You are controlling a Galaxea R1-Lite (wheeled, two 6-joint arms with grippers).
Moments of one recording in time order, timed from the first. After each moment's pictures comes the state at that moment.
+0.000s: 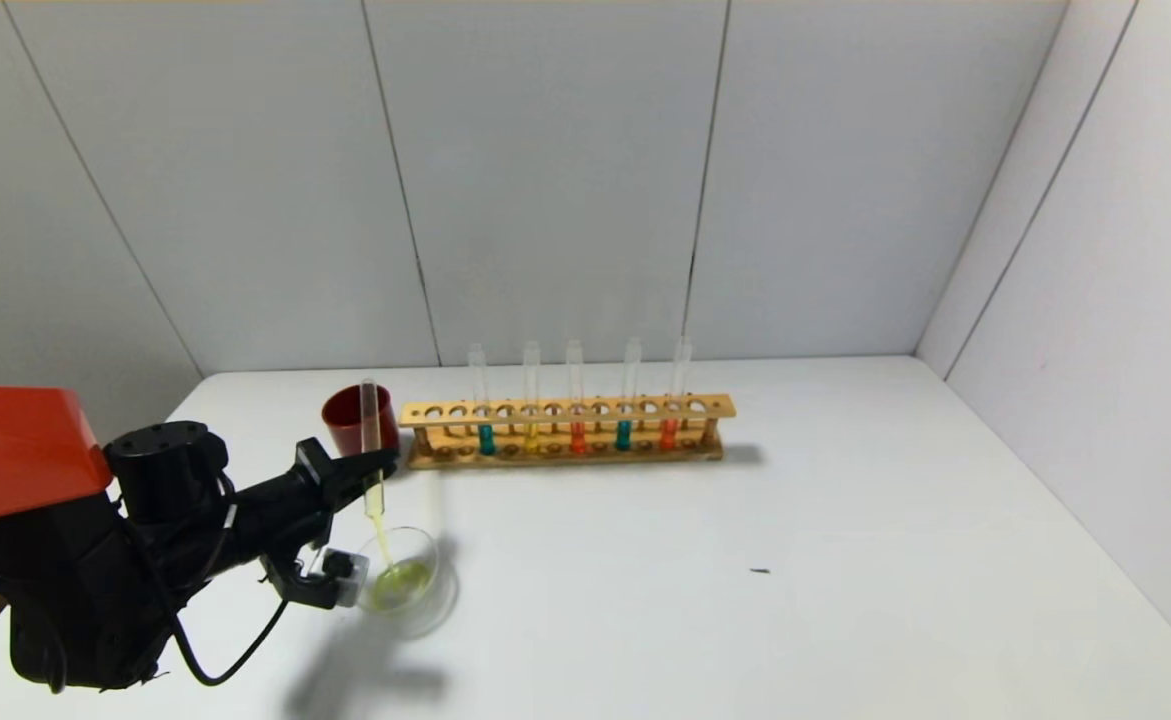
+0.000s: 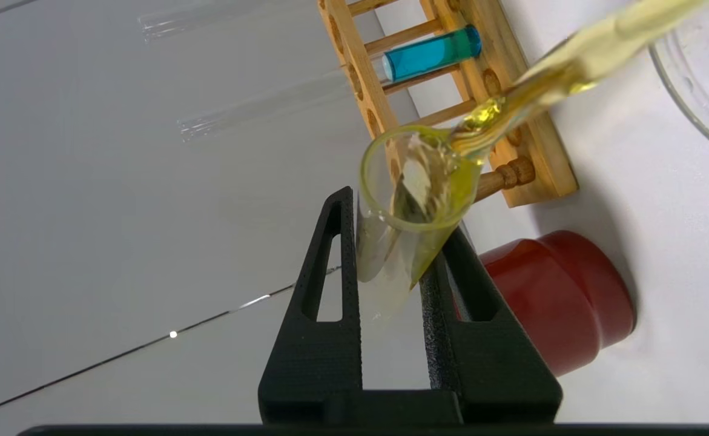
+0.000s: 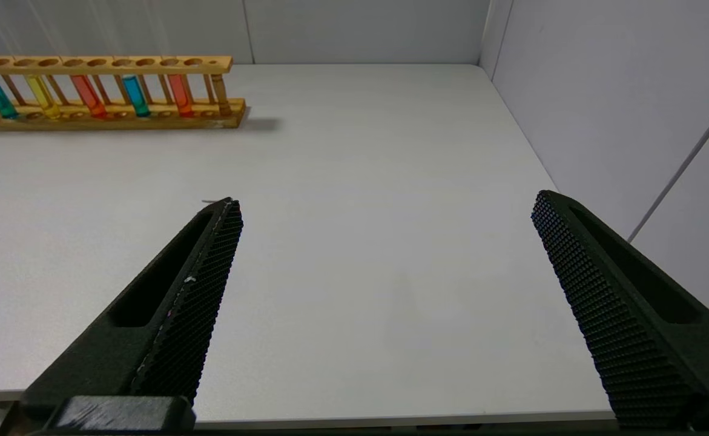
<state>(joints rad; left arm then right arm) -0.01 2.15 -0.41 -1.52 -0.69 2.02 0.00 0.00 0.00 0.00 0.00 0.00</state>
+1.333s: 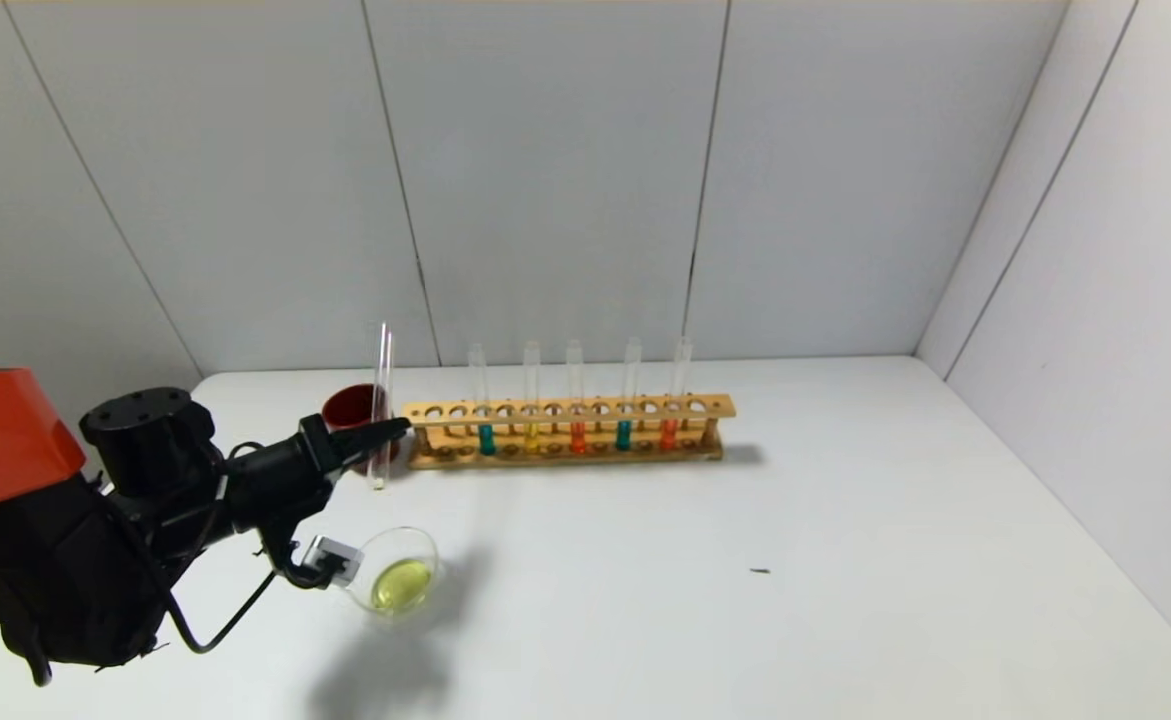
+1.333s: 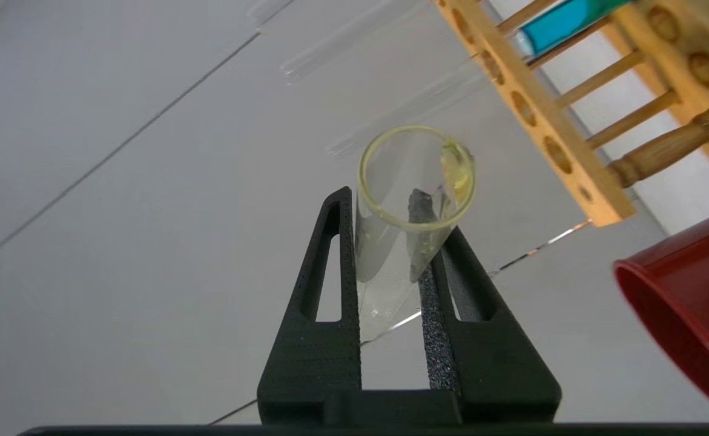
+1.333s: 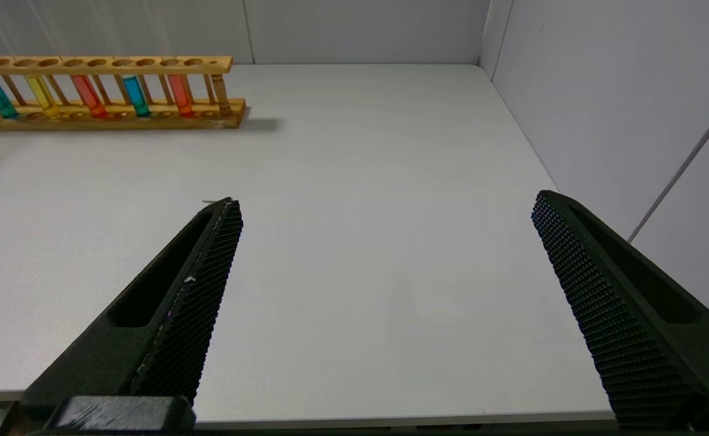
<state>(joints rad) -0.02 2.07 -0.47 -1.52 -0.80 2.27 0.00 0.00 0.00 0.00 0.00 0.00</state>
